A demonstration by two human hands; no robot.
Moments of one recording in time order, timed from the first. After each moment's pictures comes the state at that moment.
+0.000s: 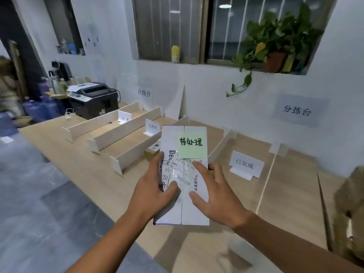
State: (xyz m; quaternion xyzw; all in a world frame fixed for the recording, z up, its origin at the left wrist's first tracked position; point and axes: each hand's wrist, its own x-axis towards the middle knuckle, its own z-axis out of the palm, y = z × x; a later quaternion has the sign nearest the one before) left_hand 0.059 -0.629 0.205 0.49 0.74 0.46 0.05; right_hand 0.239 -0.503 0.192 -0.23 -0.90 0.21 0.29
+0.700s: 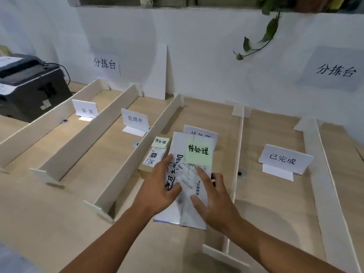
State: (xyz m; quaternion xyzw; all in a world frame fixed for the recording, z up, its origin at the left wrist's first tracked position) left_hand -0.273 -0.359 0.094 0.59 0.72 0.31 0.18; right_hand -0.062 -0.305 0.049 -0.40 -0.83 0.29 0.25
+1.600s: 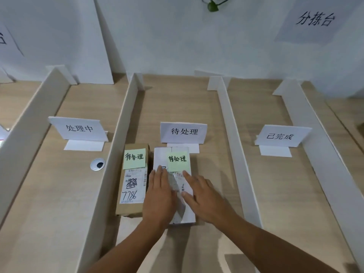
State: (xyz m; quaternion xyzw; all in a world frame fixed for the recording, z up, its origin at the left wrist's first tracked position) left_hand -0.340 -0.185 -0.059 0.65 0.72 0.13 0.22; right_hand -0.169 -0.174 -0.068 -0.59 -0.76 0.26 0.07
